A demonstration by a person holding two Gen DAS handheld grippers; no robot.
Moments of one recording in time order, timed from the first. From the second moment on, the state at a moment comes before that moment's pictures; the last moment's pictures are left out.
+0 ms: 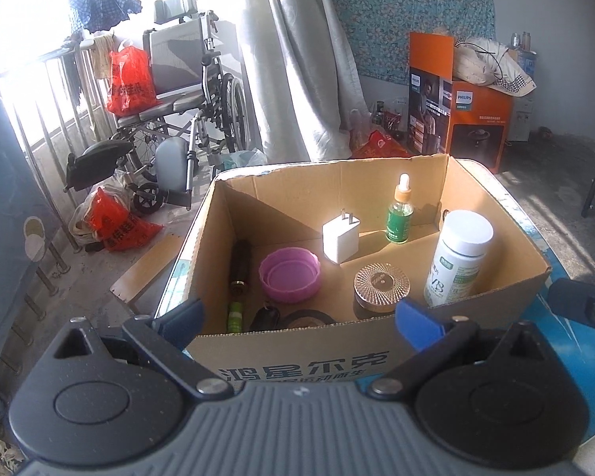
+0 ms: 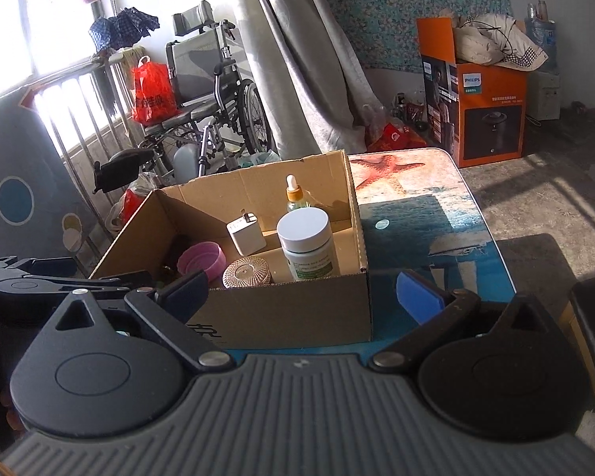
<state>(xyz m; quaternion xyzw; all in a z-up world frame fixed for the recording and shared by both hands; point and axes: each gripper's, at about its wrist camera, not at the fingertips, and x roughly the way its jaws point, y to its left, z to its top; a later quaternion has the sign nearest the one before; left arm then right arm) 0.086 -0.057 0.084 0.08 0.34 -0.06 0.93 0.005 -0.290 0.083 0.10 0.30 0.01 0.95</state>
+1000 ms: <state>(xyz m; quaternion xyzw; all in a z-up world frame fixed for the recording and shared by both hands) 0.102 -0.043 0.070 0.03 0.38 -0.03 0.92 0.067 -0.249 0.063 0.05 0.35 0.00 0.94</state>
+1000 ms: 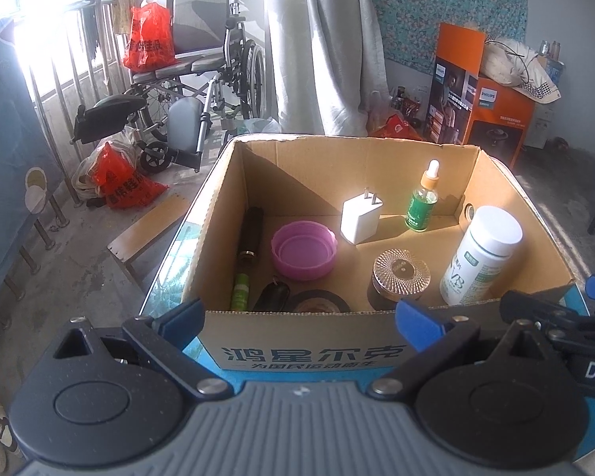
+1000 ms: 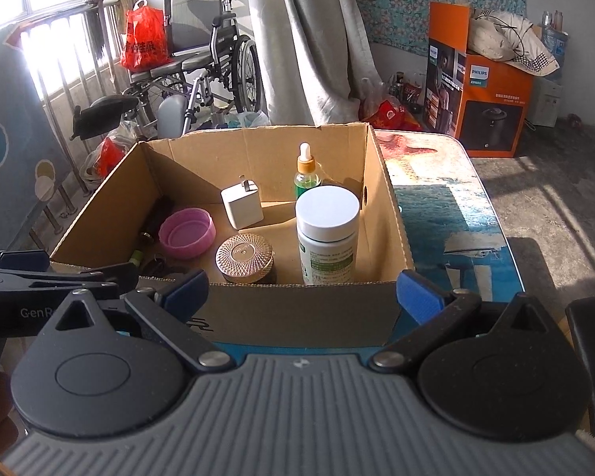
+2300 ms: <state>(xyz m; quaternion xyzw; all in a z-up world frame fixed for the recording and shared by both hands) 0.097 -0.048 0.070 0.03 0.38 -0.02 0.92 0.064 -0.248 0.062 0.04 0.35 0.00 0.93</state>
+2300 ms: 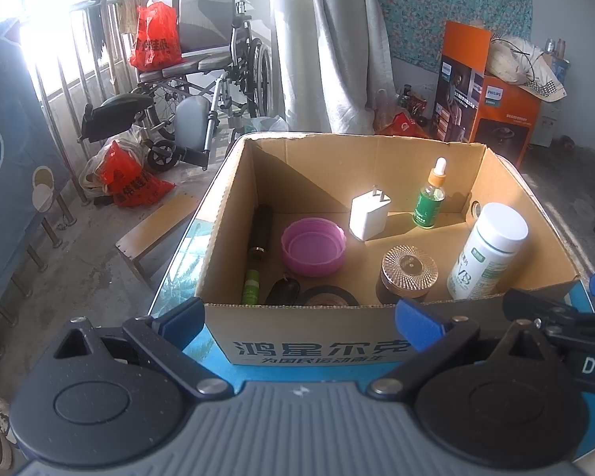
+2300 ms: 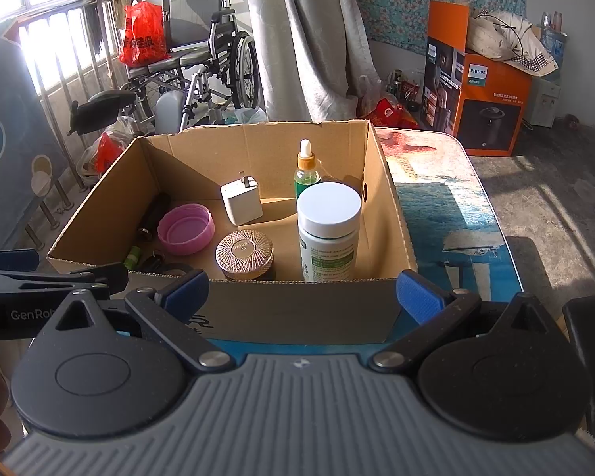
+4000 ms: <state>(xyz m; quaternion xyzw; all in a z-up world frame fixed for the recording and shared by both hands) 0.096 -0.045 0.071 0.03 0.38 -0.02 0.92 0.066 -0.248 0.061 0.04 0.36 0.00 0.93</state>
